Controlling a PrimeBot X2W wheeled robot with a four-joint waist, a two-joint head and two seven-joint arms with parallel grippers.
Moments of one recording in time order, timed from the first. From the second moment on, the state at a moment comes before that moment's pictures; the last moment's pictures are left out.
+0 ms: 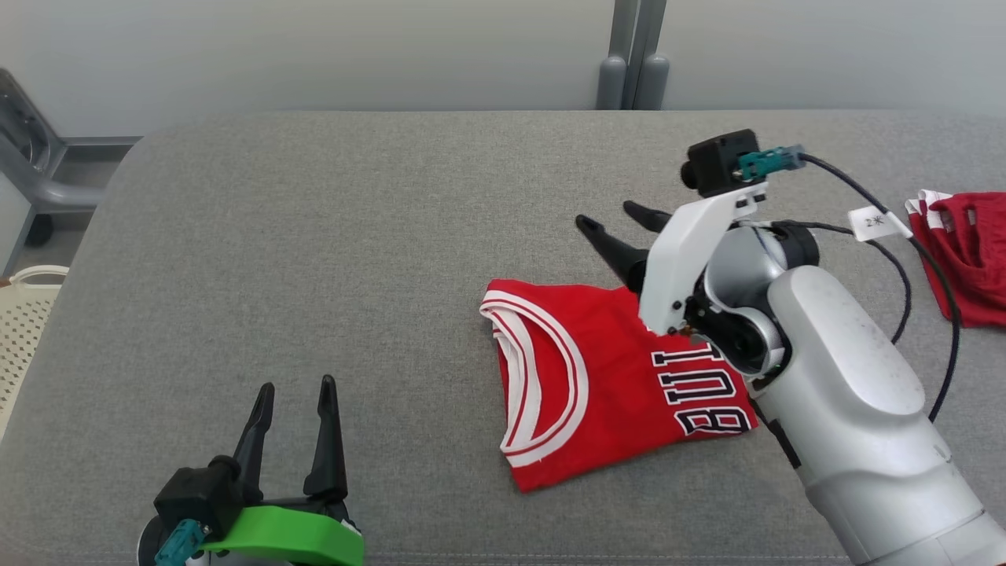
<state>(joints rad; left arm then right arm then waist) 0.01 0.20 -0.32 0.07 -0.52 0.13 -0.26 -0.67 -0.11 0.39 0.40 0.58 0.13 0.47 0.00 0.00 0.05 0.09</state>
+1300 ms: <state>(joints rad) -0.03 0.22 -0.37 0.05 -0.50 0.13 -0.23 -0.47 -0.35 0.20 0.49 0.60 0.13 0.60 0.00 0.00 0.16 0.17</state>
